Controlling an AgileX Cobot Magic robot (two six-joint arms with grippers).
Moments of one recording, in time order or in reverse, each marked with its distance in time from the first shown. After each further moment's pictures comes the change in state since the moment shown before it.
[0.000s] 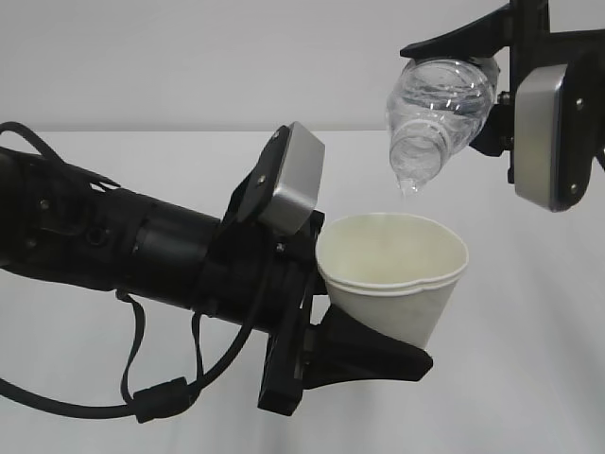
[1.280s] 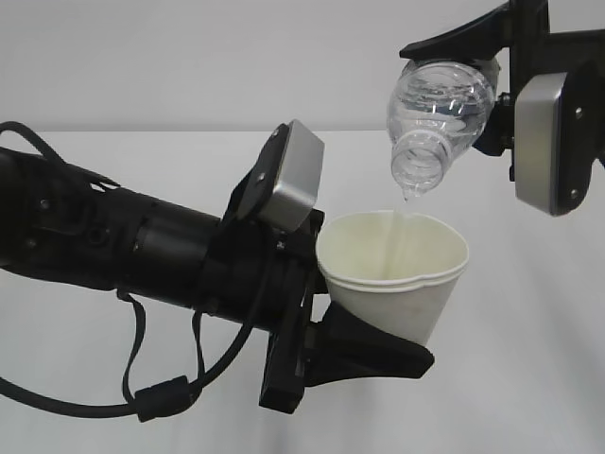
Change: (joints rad) left arm 0.000 0.000 0.000 -0.008 0.000 0.000; right arm 0.000 0.000 0.000 0.001 0.002 -0.054
